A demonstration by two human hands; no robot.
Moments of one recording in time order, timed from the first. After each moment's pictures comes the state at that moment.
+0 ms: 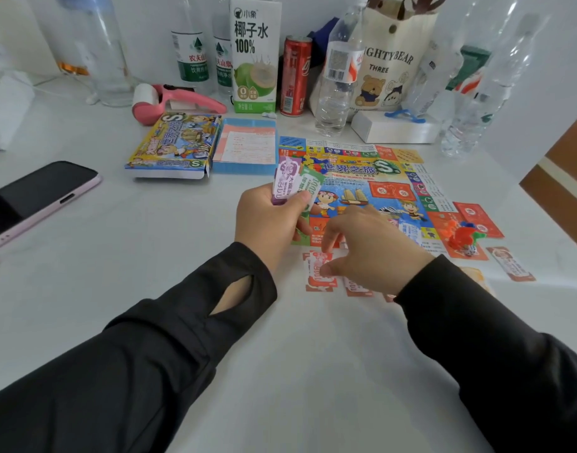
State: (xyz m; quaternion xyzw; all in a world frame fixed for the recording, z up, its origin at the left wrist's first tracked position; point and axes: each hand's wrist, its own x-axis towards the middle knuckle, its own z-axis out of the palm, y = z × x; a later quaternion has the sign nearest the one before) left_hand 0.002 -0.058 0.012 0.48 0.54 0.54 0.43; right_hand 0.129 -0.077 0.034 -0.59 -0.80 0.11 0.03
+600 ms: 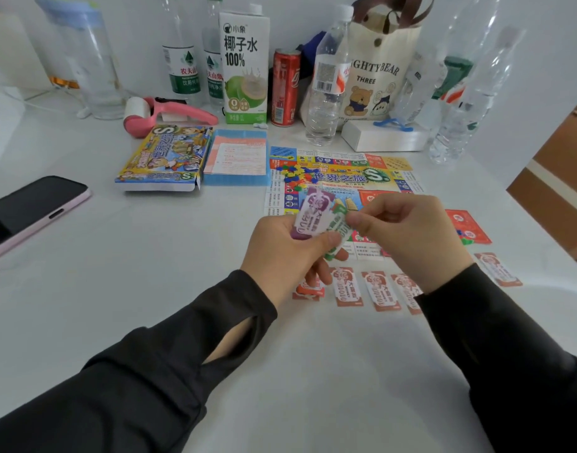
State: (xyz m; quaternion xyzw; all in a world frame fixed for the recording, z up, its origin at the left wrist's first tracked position) left_hand 0.011 -0.085 0.023 0.55 0.46 0.45 0.54; right_hand 0.161 -0.082 0.043 -0.56 -0.65 0.26 0.45
